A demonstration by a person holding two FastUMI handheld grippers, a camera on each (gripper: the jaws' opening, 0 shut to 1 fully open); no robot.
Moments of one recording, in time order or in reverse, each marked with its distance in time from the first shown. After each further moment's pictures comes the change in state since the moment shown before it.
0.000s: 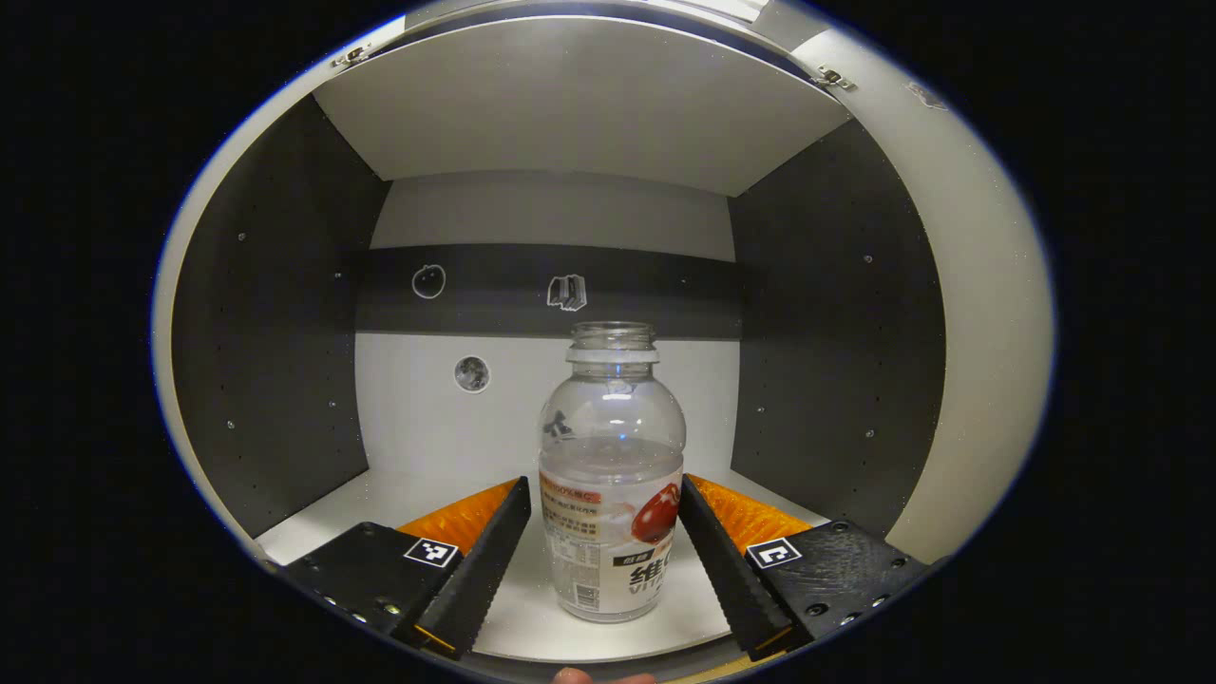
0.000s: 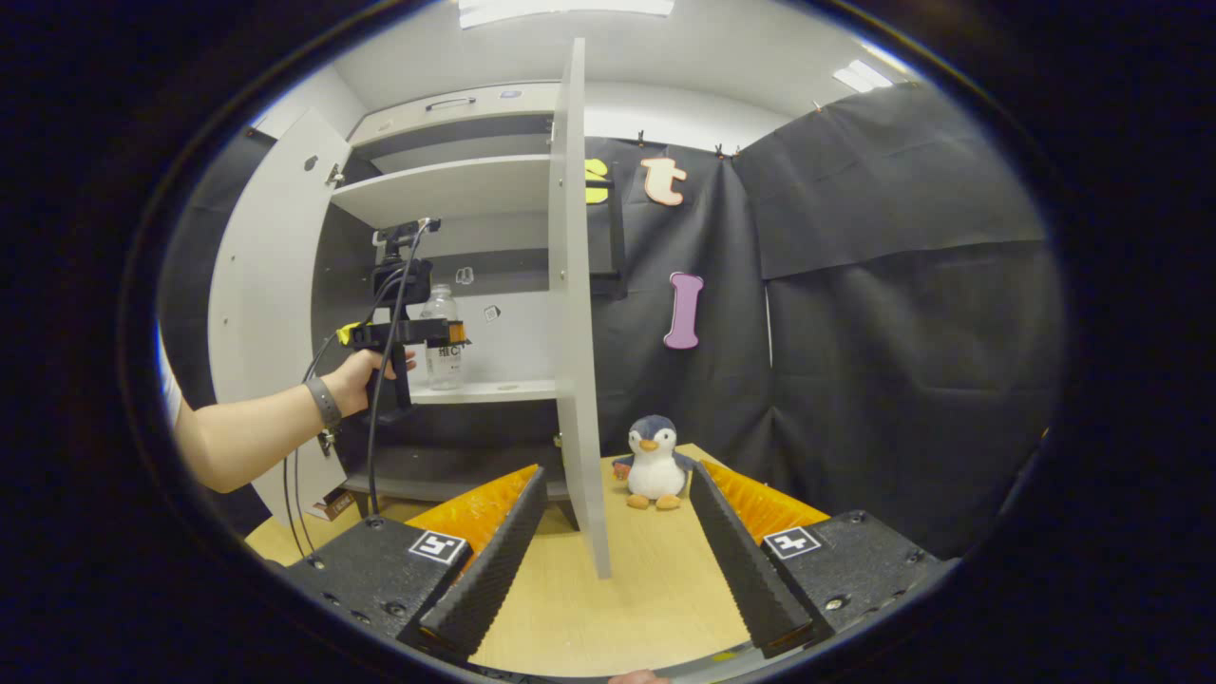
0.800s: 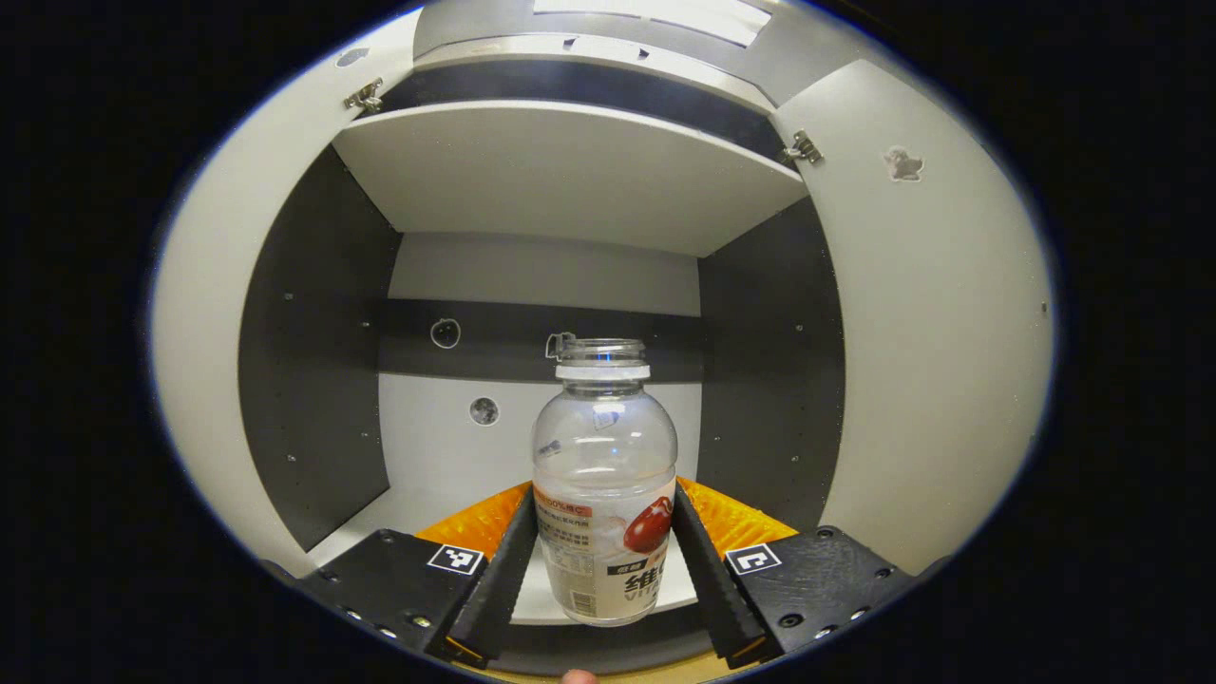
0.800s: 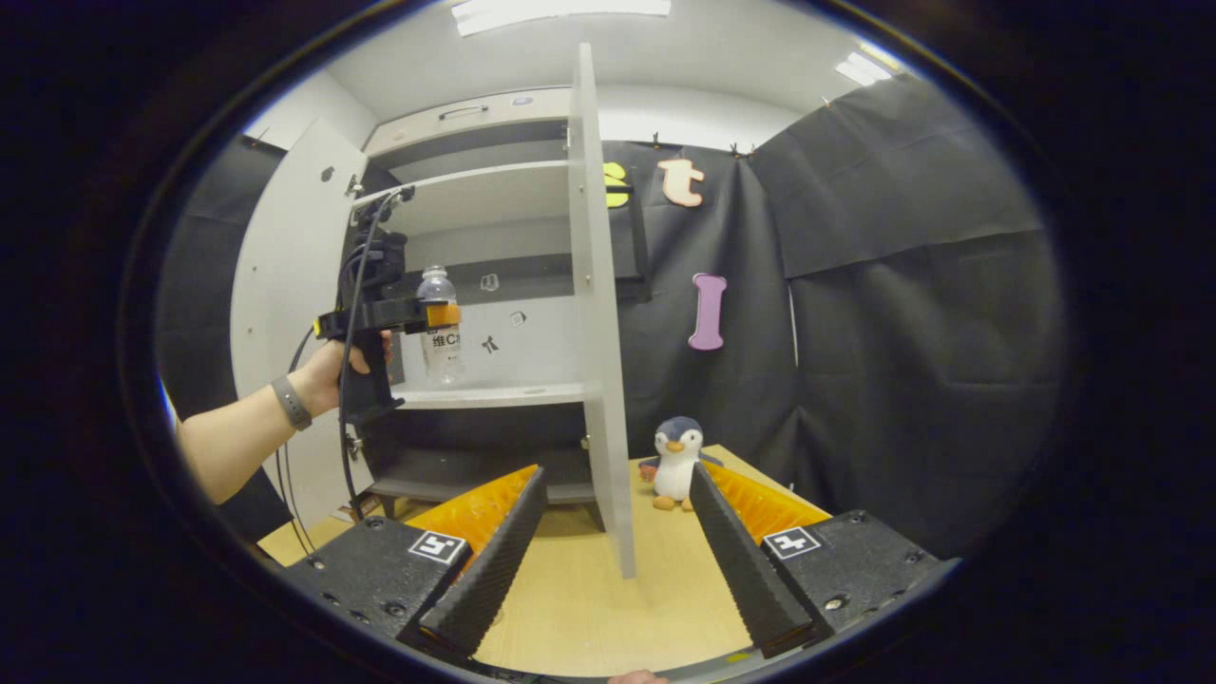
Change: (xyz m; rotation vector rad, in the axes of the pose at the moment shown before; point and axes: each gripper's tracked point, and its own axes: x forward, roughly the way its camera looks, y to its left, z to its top) left arm -0.106 0.003 0.043 -0.006 -0.076 -0.090; right arm -0.009 0.019 0.001 0.017 -0.010 0.114
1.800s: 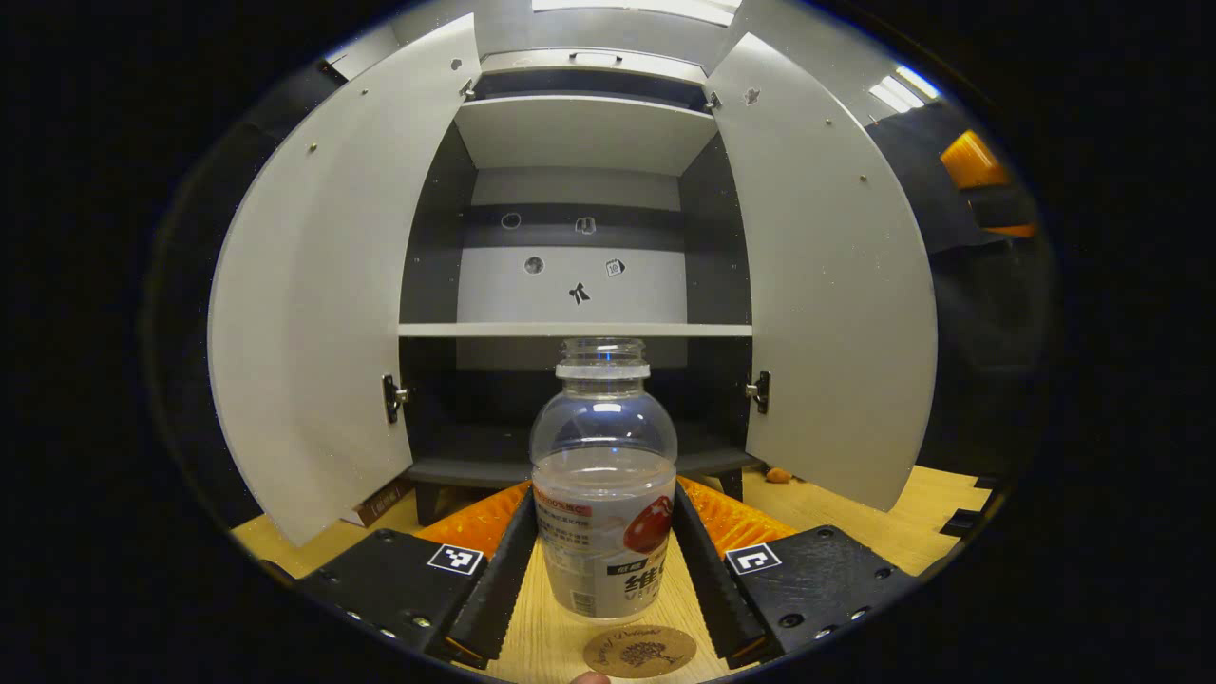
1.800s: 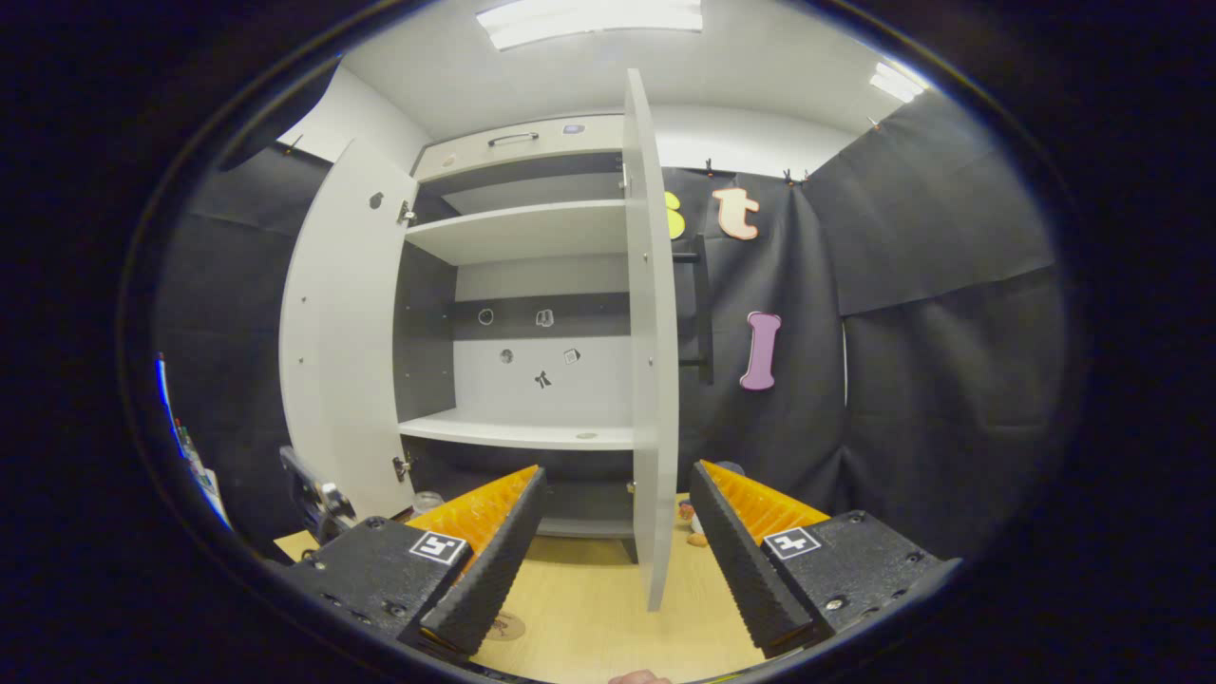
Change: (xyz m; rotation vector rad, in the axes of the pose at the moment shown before) left arm -0.206 -0.051 -0.242 0.010 0.138 0.115; right arm -0.001 0.024 0.059 -0.076 -0.056 0.125
